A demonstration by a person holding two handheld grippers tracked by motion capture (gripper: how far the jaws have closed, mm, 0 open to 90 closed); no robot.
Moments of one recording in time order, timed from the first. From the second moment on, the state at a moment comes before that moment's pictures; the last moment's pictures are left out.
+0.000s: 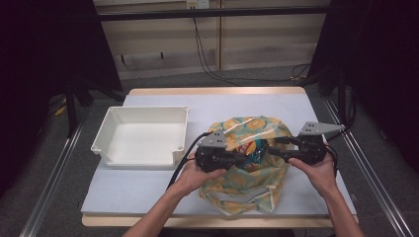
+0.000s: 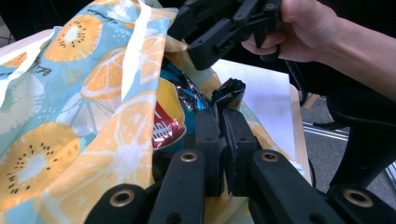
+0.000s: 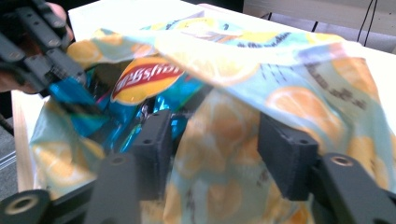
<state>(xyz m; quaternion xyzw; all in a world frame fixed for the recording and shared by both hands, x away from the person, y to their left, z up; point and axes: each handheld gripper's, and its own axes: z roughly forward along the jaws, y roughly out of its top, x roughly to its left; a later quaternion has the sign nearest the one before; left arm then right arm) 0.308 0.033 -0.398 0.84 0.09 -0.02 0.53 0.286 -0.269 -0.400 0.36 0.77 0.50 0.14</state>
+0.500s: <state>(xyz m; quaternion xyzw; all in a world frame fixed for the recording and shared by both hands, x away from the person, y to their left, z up) 0.299 0.035 -0.407 0.85 0.08 -0.03 0.52 0.323 -0.283 -0.386 0.38 0.76 0.51 0.15</state>
